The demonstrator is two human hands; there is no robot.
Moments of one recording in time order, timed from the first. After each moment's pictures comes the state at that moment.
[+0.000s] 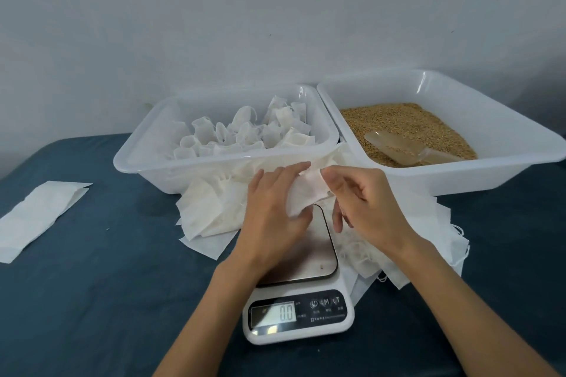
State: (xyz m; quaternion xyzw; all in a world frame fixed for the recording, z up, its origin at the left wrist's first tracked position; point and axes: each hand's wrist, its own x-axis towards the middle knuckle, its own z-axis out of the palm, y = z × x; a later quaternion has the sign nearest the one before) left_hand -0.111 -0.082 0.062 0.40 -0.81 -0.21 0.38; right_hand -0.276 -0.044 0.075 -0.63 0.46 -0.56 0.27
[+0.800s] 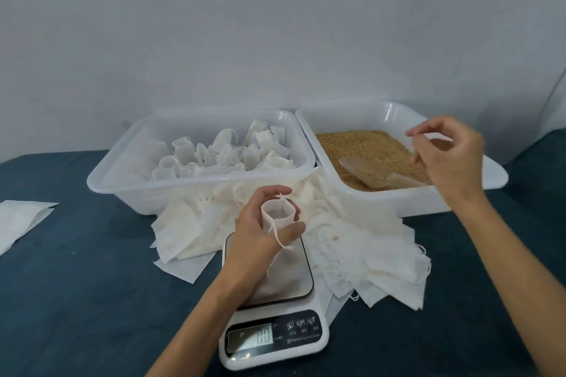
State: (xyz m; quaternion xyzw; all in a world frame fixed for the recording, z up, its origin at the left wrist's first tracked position) left_hand -0.119 -0.074 0.068 0.31 -0.60 -0.56 0.47; right_hand -0.423 -0.051 0.128 -0.52 0.59 -0.61 0.00
